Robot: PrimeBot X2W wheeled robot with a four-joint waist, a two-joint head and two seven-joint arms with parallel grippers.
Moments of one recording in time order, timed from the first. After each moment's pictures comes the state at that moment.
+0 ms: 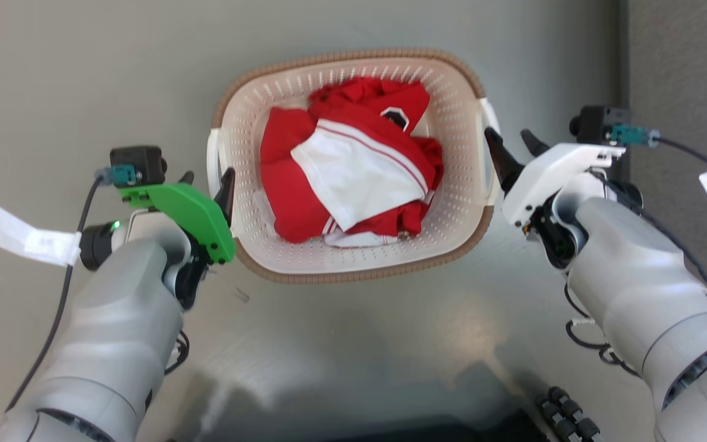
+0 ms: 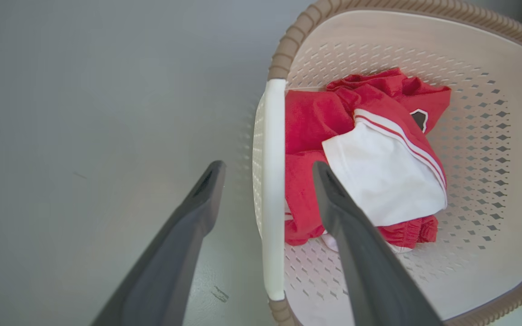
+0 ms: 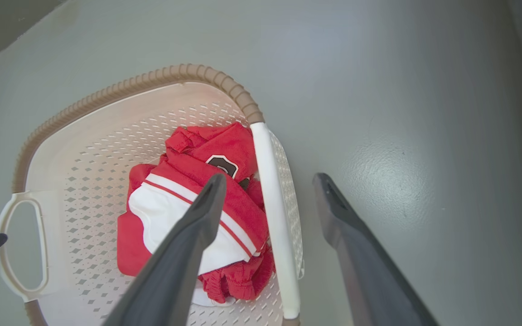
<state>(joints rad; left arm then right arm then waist) -0.90 0.03 -0.81 1.19 -1.00 -0.13 -0.16 -0.91 -0.09 0.89 1.20 1.09 0.12 -0.24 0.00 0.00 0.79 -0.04</state>
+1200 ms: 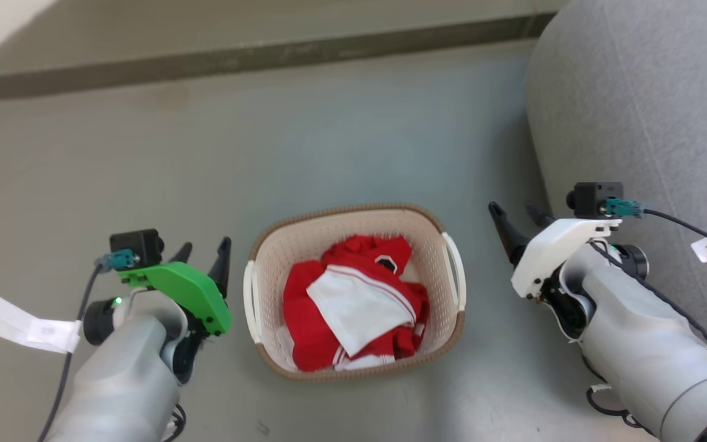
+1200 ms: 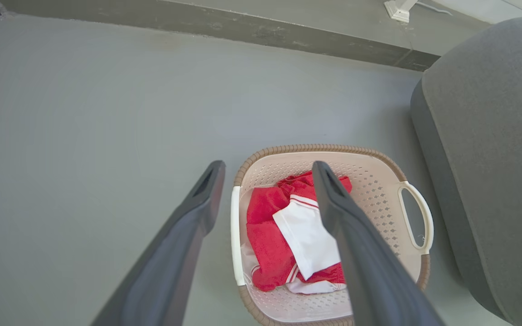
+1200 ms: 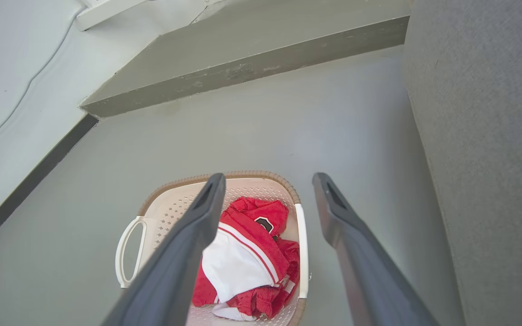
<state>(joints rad) -0.68 0.08 -0.78 1.09 -1.00 -0.13 -0.25 -0.69 -0.16 0.87 1.08 0.97 0.12 -0.25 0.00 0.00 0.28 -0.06</state>
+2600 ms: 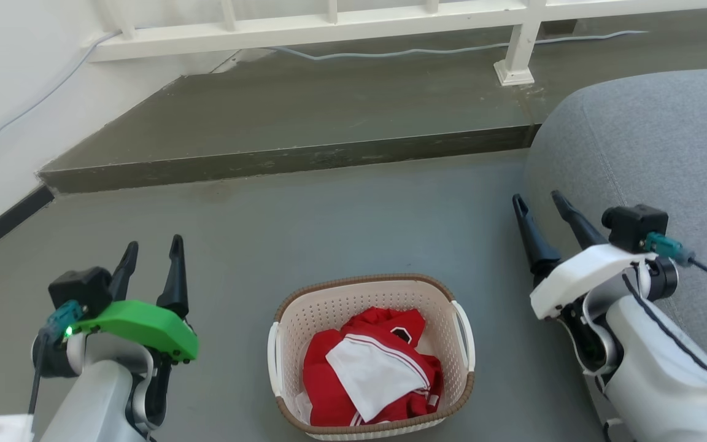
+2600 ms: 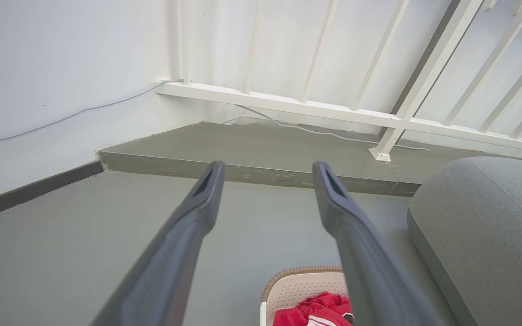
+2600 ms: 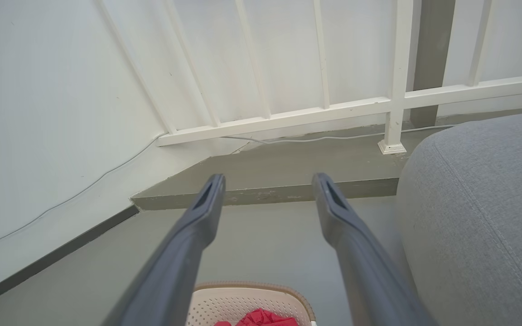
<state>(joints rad) -0.32 0.17 -0.36 0.48 -0.64 0.01 -0.25 -0.38 -0.24 0.50 0.52 0.63 0.01 -0.25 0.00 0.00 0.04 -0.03</state>
